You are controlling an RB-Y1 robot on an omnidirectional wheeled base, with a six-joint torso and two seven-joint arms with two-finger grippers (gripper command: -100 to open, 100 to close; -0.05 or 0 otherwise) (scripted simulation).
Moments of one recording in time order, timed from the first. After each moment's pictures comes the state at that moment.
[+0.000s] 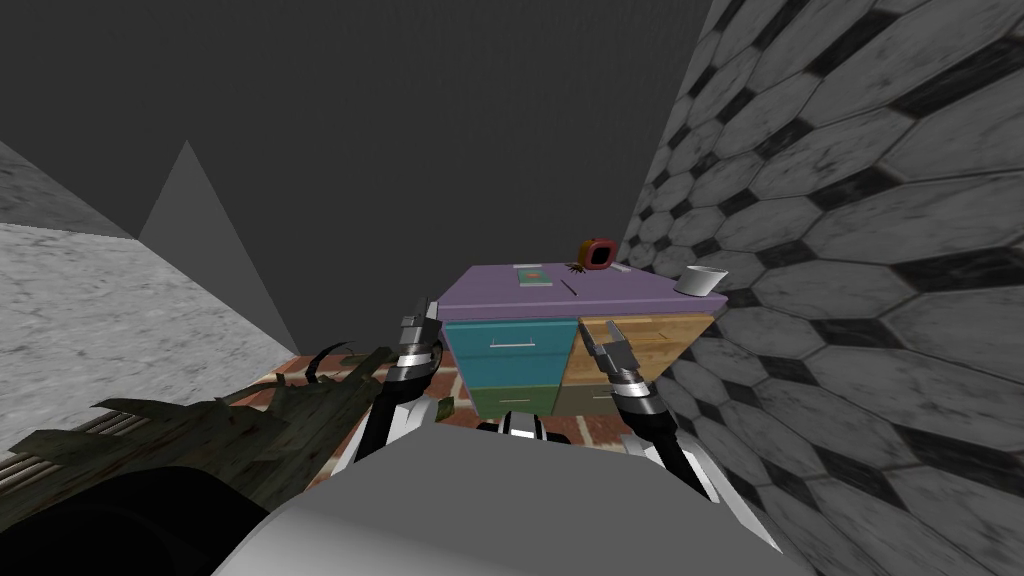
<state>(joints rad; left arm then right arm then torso) 0.52 0.03 0.03 -2.33 0.05 -0.42 0.00 0.48 -0.22 0.05 -2.12 0.24 -0.52 0.92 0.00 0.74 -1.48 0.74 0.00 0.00</state>
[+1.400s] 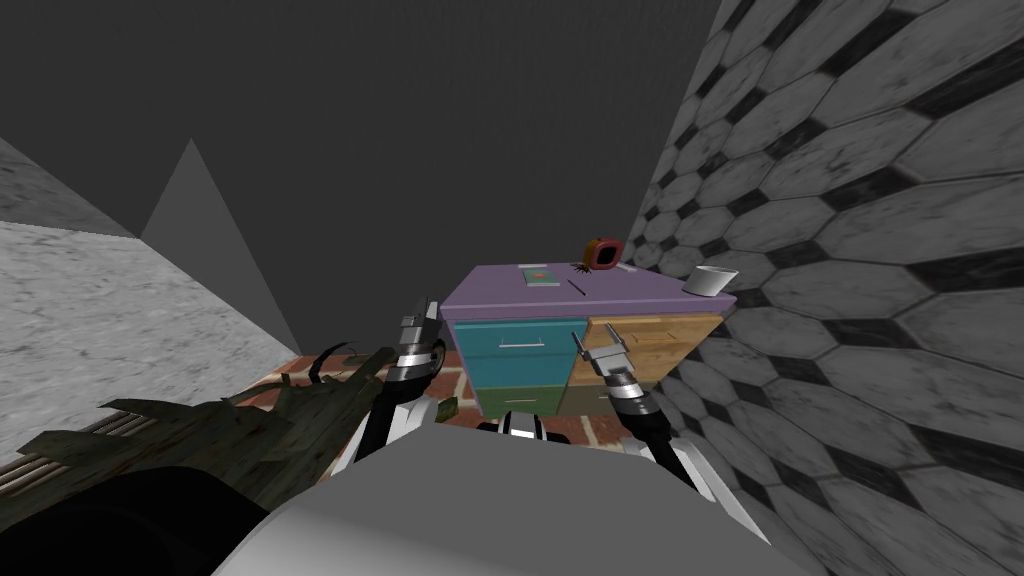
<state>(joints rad) 0.52 0.03 0.03 -2.33 0.05 -0.42 0.00 0.47 -0.22 0.05 -2.05 0.33 -0.53 1.30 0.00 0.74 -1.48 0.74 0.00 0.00</state>
